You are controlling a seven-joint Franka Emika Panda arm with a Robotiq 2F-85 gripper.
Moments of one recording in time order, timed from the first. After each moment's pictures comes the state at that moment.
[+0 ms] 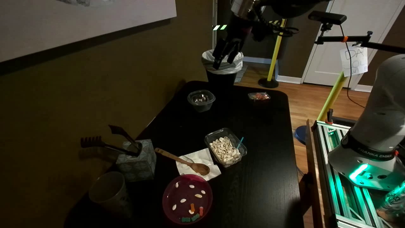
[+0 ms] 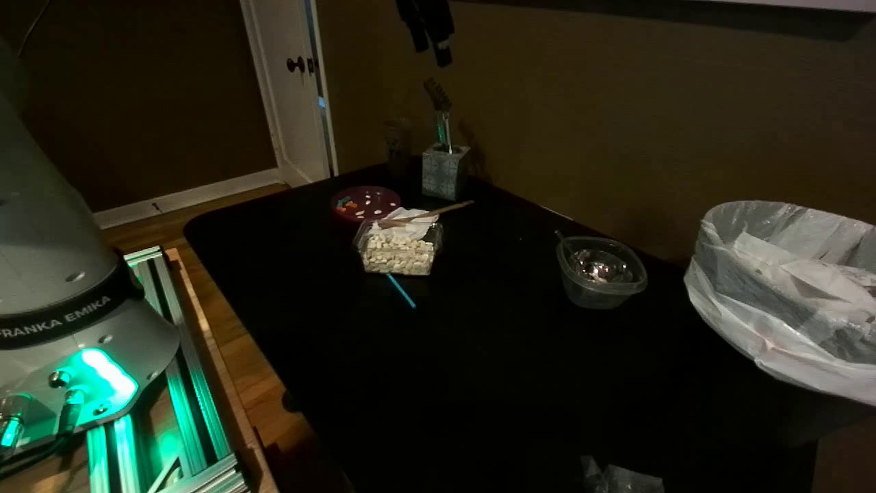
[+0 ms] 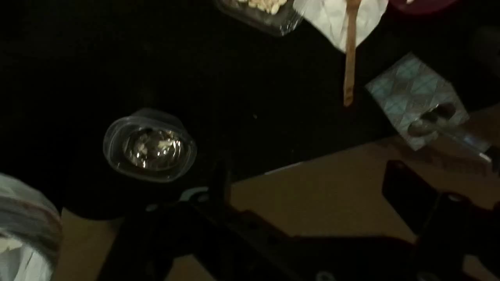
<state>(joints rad) -0.05 -0.38 0.07 -2.45 -0.02 2.46 0.30</state>
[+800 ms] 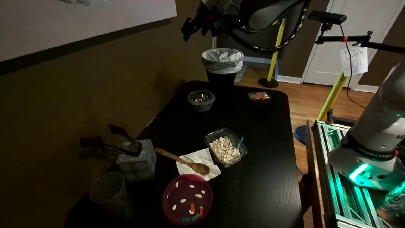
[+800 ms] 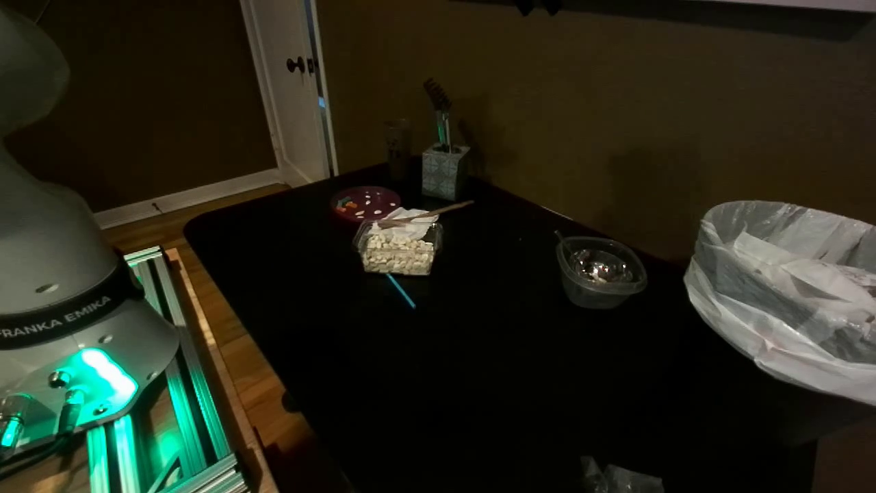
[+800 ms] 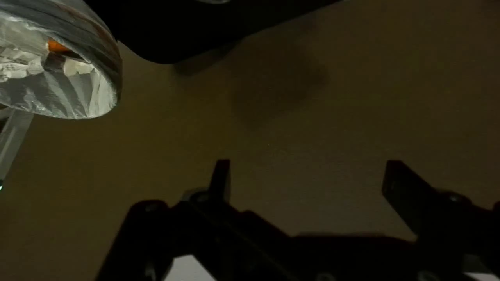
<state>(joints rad) -0.44 -0.10 0.35 -2.15 -0.70 2.71 0.87</state>
